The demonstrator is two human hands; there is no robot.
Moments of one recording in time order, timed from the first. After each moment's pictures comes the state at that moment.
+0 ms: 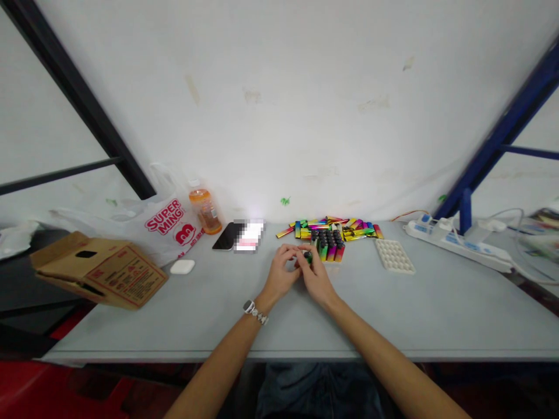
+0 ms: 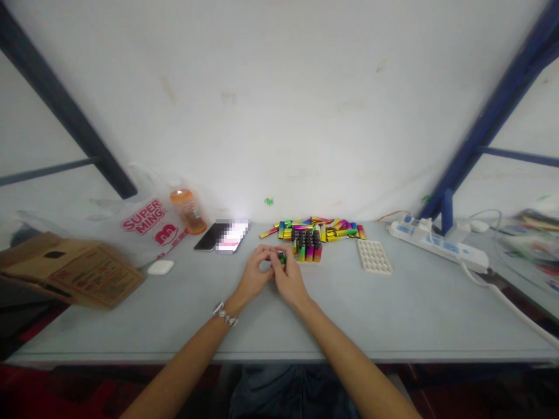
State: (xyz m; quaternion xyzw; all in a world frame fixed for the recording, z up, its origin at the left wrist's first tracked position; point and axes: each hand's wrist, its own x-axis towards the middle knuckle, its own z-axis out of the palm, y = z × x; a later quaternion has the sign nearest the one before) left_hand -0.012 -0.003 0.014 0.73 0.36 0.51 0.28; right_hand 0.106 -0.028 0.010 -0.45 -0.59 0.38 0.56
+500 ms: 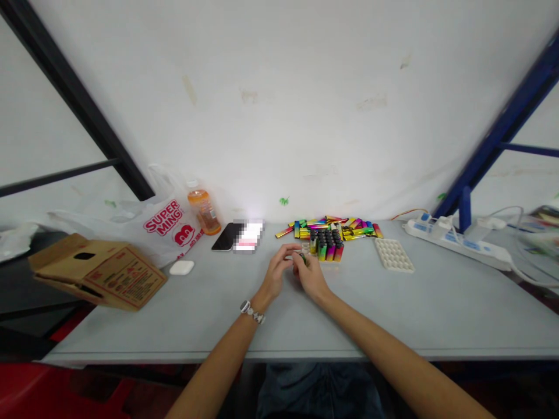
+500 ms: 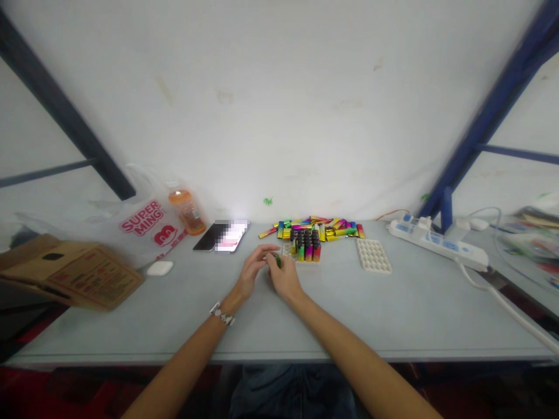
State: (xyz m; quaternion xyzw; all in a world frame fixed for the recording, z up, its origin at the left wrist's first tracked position) left_hand -0.022 -0.004 0.017 0.66 0.31 0.50 0.46; right_hand 0.098 -0.009 -0.006 -0.45 -0.59 0.40 0.54
